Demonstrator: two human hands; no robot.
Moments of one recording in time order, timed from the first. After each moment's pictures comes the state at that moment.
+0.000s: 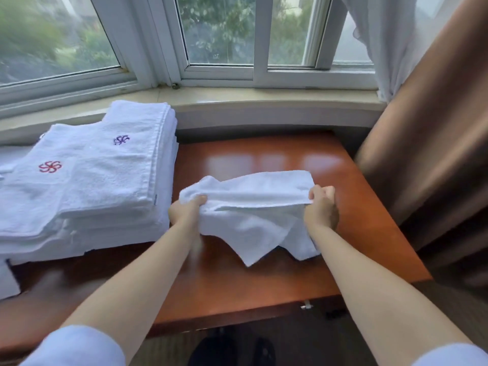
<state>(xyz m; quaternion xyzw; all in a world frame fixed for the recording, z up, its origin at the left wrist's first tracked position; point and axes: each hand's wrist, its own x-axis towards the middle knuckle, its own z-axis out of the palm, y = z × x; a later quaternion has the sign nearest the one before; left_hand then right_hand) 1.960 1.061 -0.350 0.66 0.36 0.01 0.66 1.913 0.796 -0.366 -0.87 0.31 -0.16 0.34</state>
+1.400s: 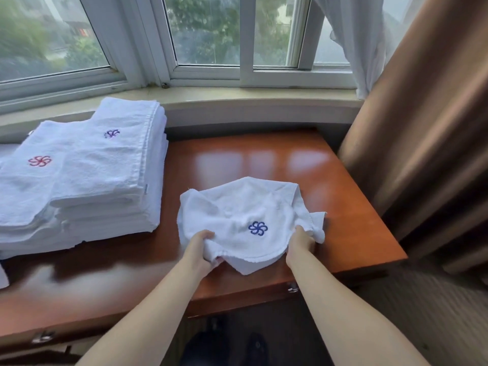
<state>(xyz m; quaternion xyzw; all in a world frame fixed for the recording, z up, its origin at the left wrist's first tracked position) 1.859 1.034 -0.371 0.41 0.39 -0.24 0.79 1.849 0.819 -0.429 -0.49 0.55 -0.07 0.67</state>
